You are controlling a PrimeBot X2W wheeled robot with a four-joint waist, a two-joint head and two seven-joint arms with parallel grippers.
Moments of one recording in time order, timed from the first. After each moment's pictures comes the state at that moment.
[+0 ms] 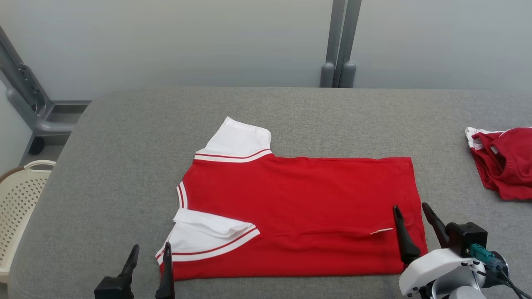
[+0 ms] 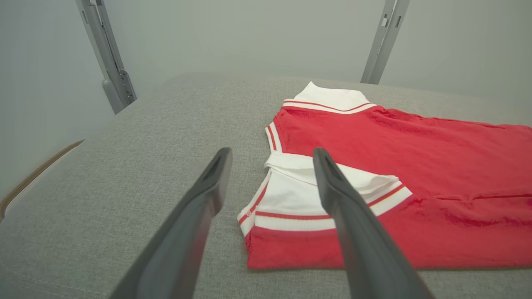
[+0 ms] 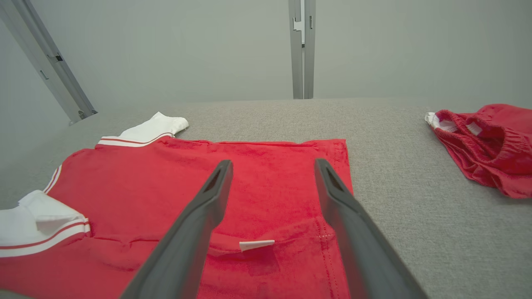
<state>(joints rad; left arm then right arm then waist) 0.08 0.09 -0.11 0.30 -0.22 -0.03 -0.26 -0.03 -0.05 0.00 0.29 0.15 0.13 -0.19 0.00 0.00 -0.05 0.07</state>
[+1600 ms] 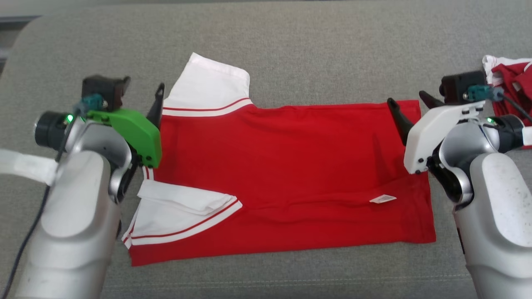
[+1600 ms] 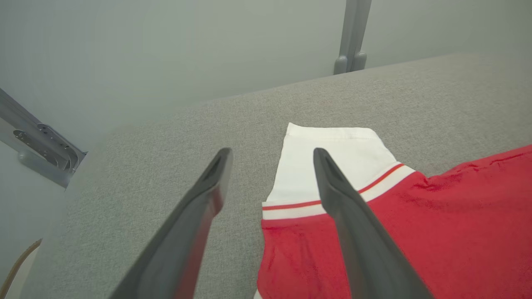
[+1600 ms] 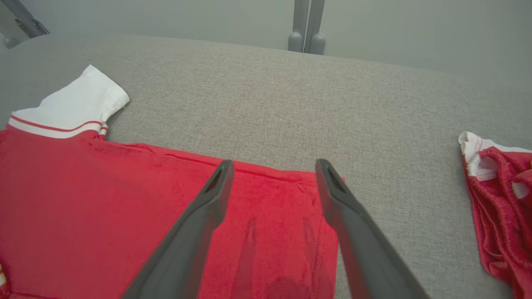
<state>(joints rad) -0.67 0.21 -0.26 0.52 -0.26 -0.12 0.13 -0.49 -0.15 0.04 0.18 0.17 0.13 0.47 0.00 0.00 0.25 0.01</state>
